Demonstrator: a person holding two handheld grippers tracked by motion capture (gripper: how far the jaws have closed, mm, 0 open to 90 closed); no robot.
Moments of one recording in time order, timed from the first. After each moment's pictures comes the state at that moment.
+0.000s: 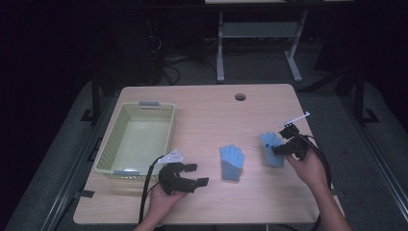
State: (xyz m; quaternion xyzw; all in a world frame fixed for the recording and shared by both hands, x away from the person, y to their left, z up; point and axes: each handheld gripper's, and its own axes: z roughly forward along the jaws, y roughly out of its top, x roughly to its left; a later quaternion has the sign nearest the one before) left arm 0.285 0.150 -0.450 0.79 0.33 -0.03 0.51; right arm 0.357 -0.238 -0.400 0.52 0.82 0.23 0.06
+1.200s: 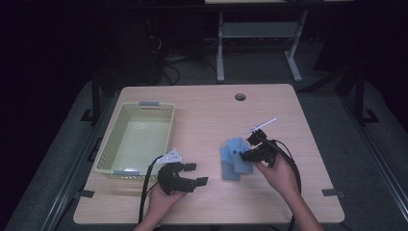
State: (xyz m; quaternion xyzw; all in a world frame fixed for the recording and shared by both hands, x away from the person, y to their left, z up) left arm 0.284 0.151 -0.449 0.79 0.34 -0.02 0.51; right arm 0.336 -0.146 -0.393 0.45 0.85 0.27 0.03
